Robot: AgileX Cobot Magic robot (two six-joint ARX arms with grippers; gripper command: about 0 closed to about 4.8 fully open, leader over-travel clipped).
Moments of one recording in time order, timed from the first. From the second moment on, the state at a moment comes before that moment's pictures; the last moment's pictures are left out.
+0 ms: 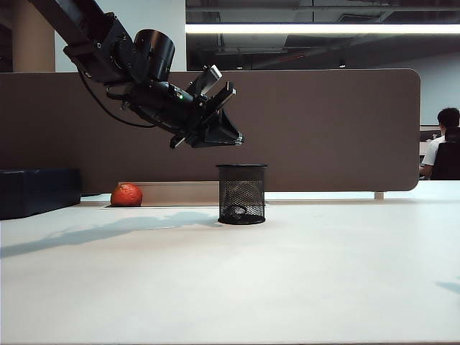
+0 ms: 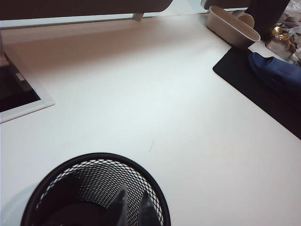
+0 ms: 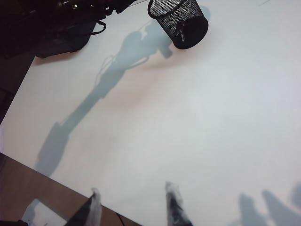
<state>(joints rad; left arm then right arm) -0.38 2.10 1.60 0.13 0.57 -0.17 0.01 0.61 0.85 -0.84 -0.65 0.29</state>
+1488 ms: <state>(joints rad) -0.38 1.90 1.61 -0.03 0.51 -0.08 0.01 0.61 0.85 -0.84 -0.65 0.28</state>
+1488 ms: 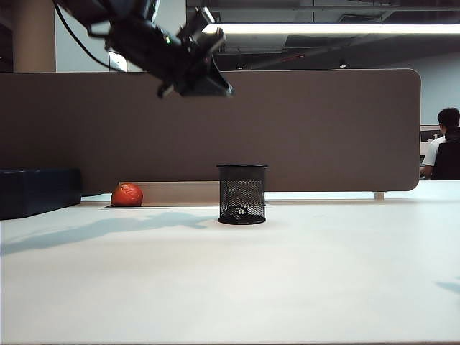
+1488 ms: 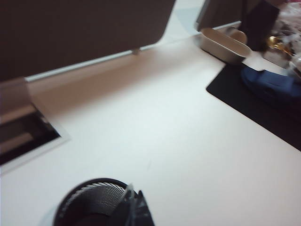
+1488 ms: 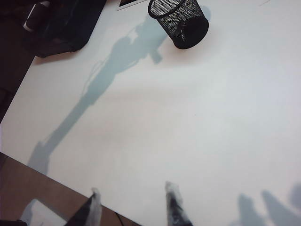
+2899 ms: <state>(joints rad) -0.22 1.21 1.37 -0.28 0.10 0.17 0.01 0.59 0.85 -0.66 -0.45 0.16</state>
